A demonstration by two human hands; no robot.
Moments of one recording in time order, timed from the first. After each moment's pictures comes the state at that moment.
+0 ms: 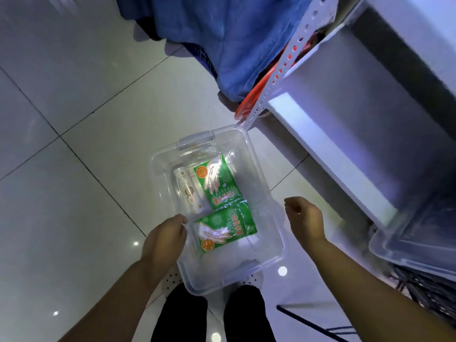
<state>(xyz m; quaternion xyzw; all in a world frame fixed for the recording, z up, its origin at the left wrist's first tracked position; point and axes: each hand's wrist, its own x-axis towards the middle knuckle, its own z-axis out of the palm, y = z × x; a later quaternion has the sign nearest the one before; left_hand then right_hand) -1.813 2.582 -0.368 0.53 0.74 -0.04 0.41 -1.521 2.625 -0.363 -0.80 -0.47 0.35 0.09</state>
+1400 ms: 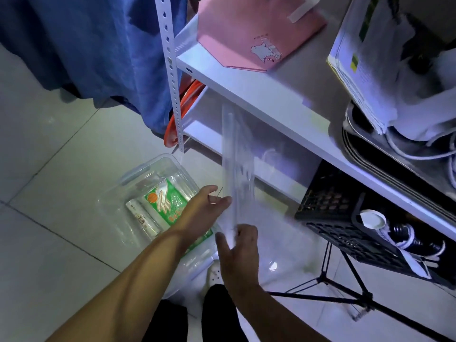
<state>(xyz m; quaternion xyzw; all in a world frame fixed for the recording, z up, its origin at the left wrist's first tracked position) -1.611 2.639 -0.169 0.44 0.56 0.11 0.69 -1.533 2.526 -0.179 -0.83 -0.37 0.31 0.27</state>
